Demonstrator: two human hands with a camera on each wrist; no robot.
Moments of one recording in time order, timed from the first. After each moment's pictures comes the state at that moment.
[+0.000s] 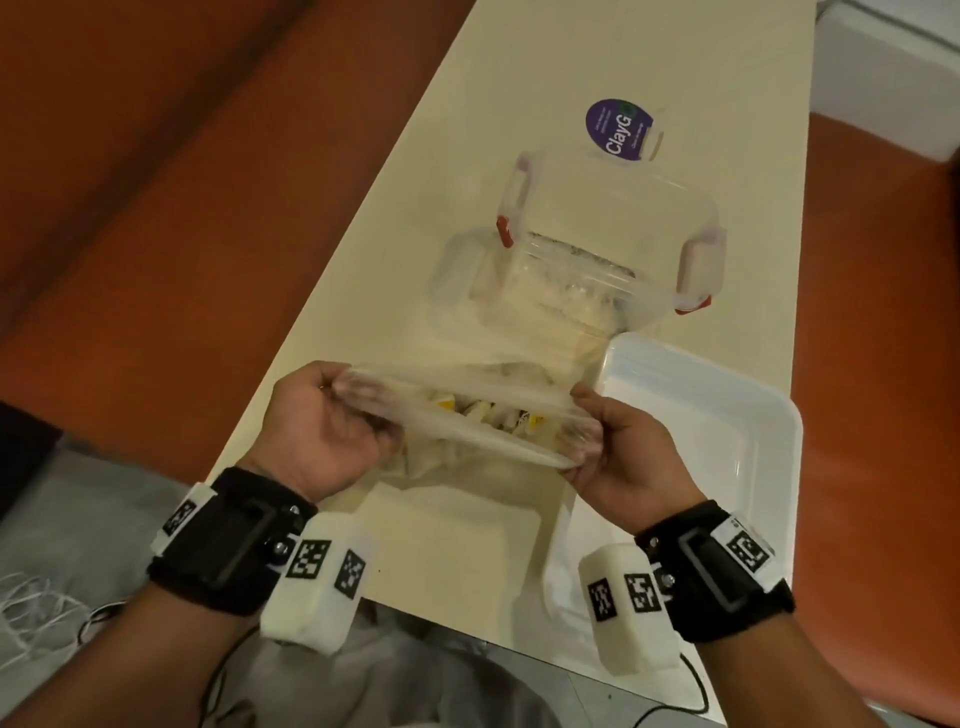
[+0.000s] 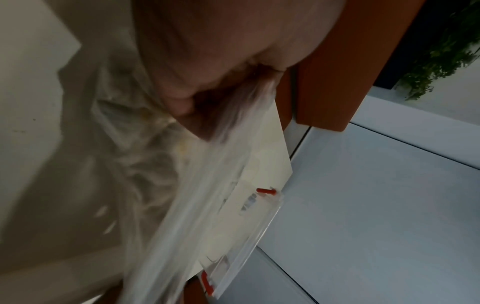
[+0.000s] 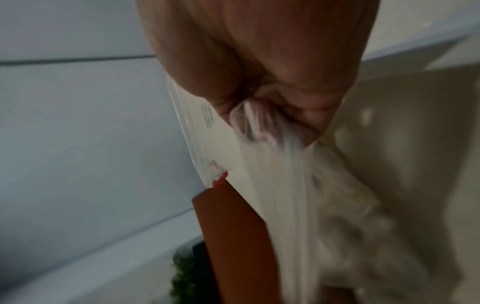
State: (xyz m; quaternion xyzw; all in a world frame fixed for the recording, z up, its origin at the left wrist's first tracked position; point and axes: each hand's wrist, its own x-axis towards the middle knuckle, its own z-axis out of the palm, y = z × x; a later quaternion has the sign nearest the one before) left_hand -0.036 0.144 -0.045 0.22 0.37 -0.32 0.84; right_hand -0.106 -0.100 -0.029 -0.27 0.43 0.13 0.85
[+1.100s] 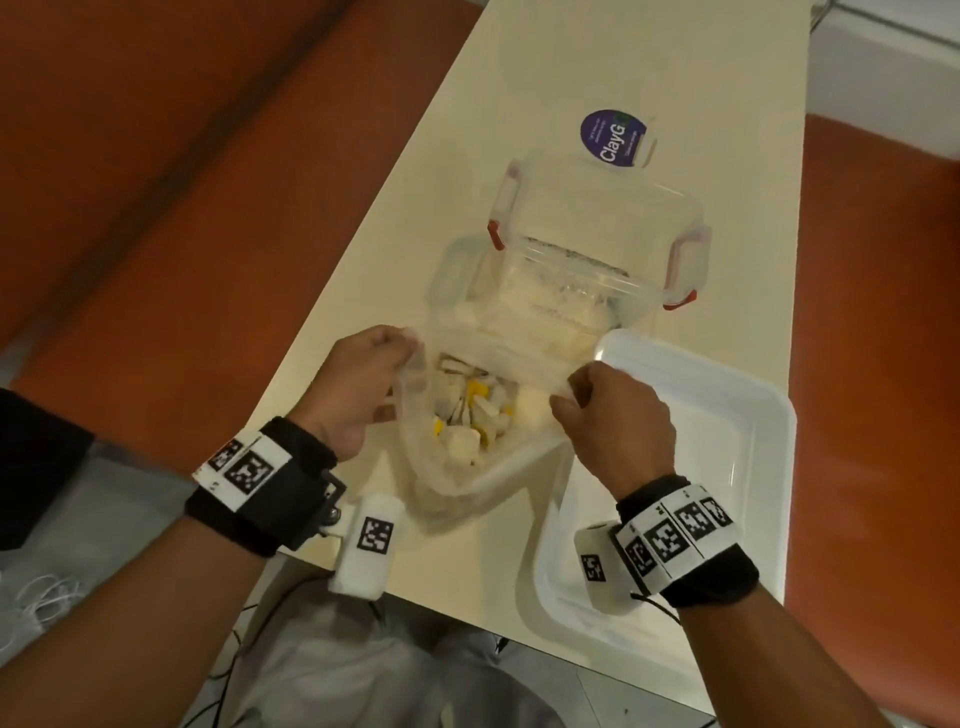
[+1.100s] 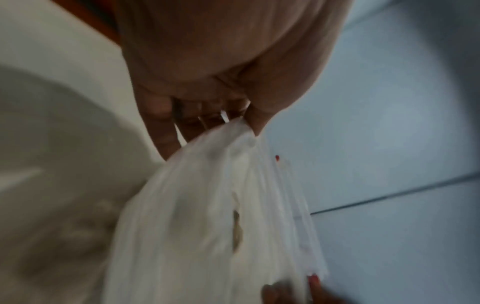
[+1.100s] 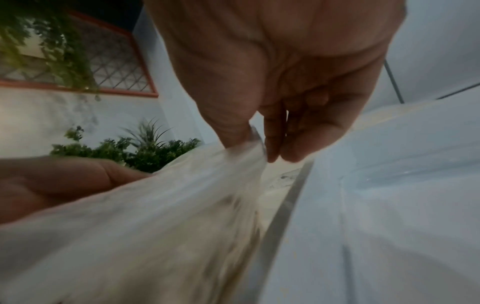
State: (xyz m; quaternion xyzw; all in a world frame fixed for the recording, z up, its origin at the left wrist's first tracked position) left_hand -0.026 0.112 -0.031 0.69 0.18 -0.28 0.65; right_hand -0.104 -0.110 -0.025 -0.95 0.22 0.10 0.20
